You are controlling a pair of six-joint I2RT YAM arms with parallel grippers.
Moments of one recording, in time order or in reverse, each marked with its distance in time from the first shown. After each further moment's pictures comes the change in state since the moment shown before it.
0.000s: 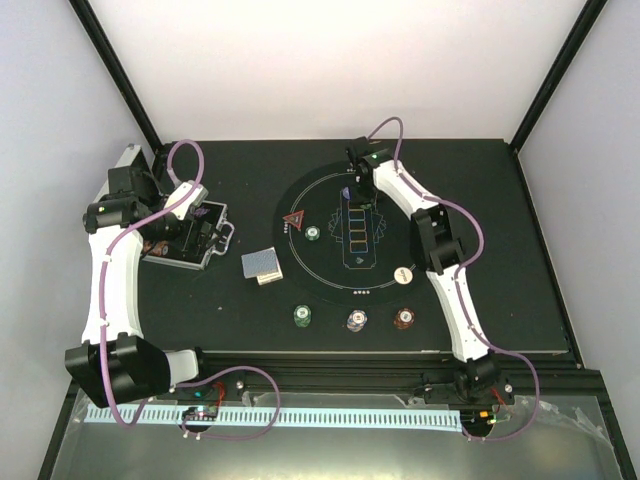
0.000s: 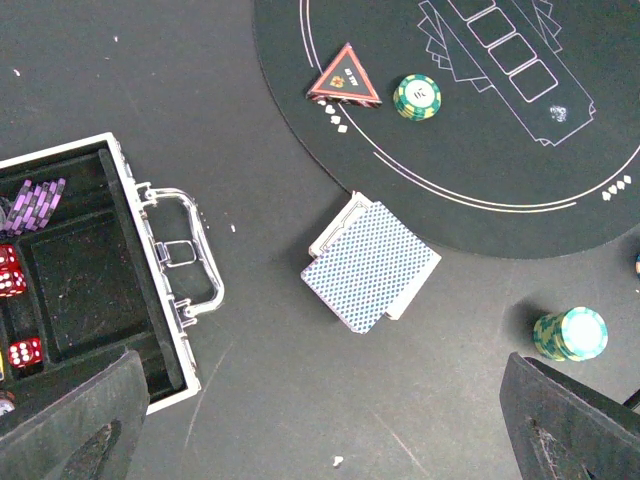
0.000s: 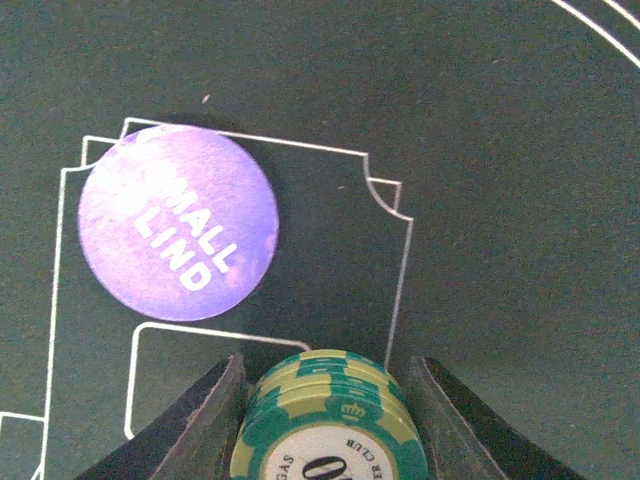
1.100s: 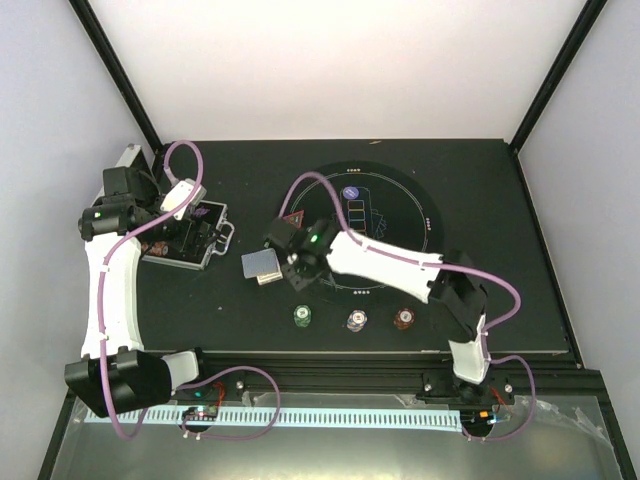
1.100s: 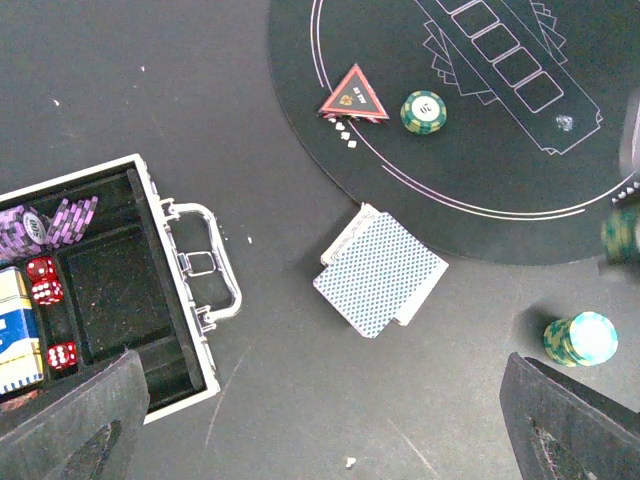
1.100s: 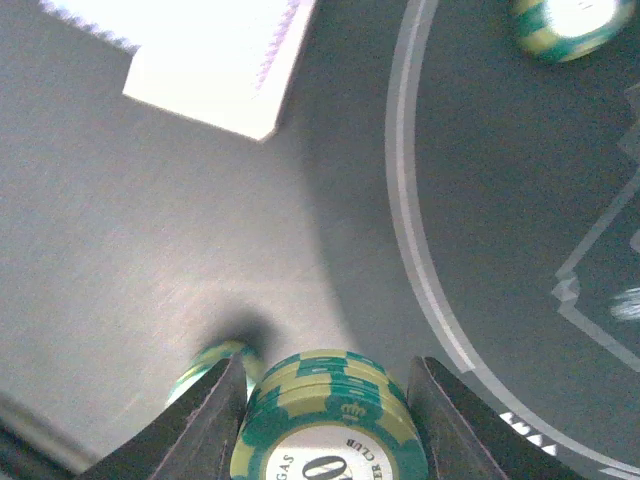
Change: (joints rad) left arm -0.004 -0.048 0.018 -0.001 -0.017 0.001; right arm 0.684 -0.581 -0.601 -0.016 0.023 0.167
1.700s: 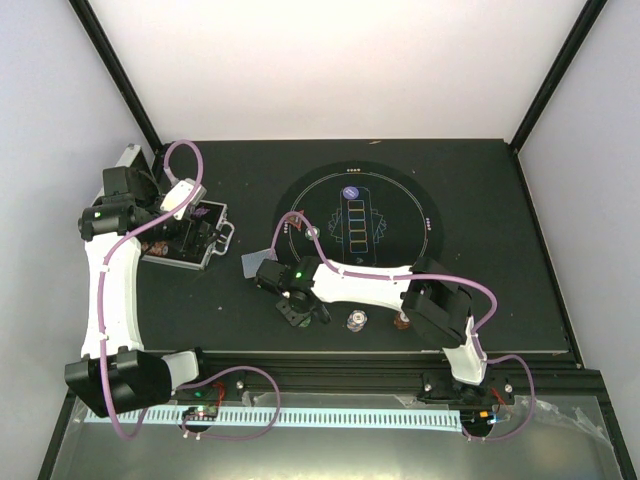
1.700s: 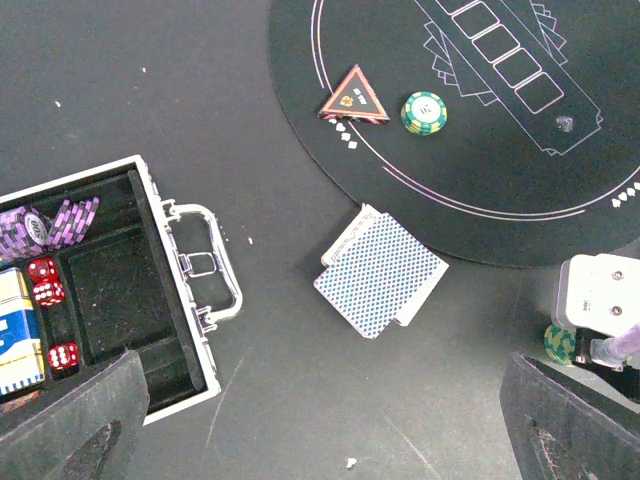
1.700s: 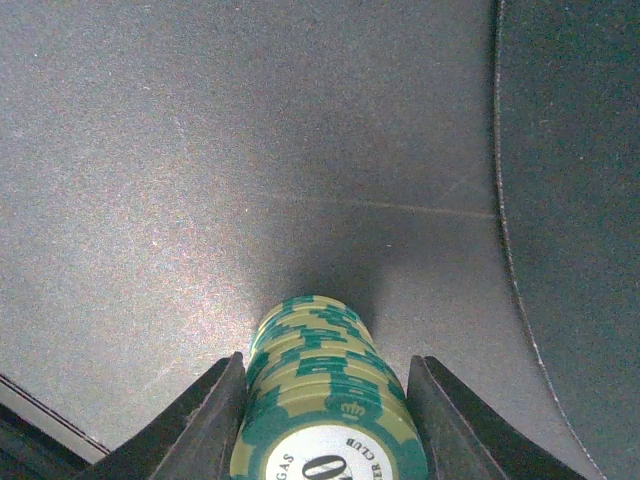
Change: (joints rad) left arm 0.000 0.000 0.001 0.000 0.000 0.000; right arm 0.079 0.061 -0.156 0.129 -0.053 0.036
